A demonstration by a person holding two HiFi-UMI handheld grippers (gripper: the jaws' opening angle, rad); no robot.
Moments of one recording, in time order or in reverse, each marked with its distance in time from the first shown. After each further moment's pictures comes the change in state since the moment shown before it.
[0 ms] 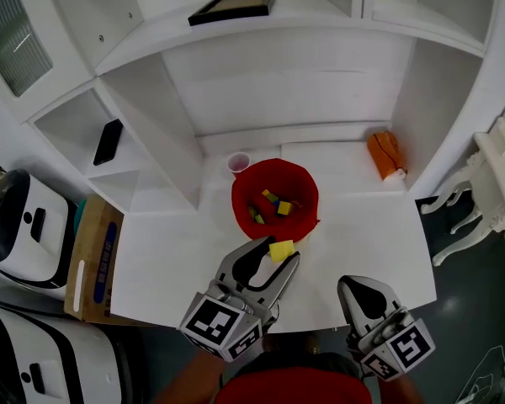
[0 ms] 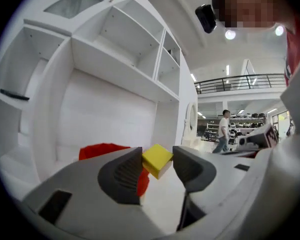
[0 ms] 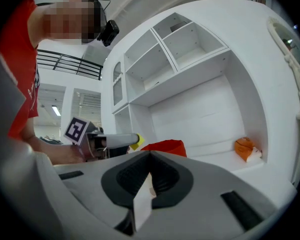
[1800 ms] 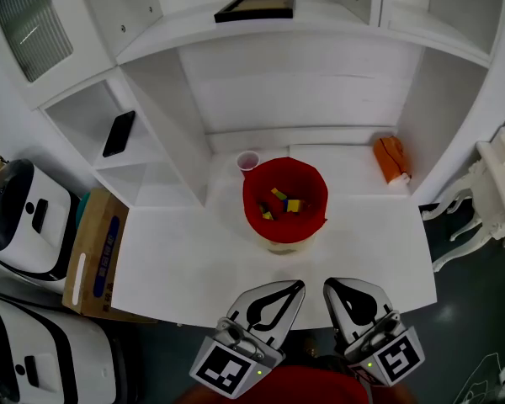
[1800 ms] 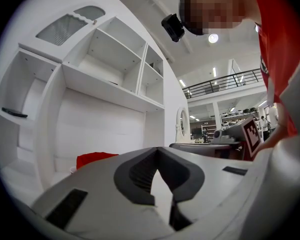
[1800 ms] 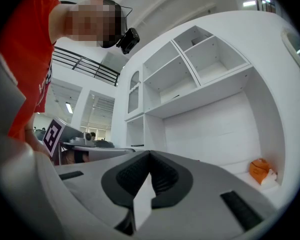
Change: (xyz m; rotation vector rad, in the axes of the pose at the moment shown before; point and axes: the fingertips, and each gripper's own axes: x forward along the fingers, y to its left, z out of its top) left arm -0.055 -0.061 -0.004 0.092 -0.005 -0.064; right arm 0.016 0.054 0.034 -0.157 -0.152 0.097
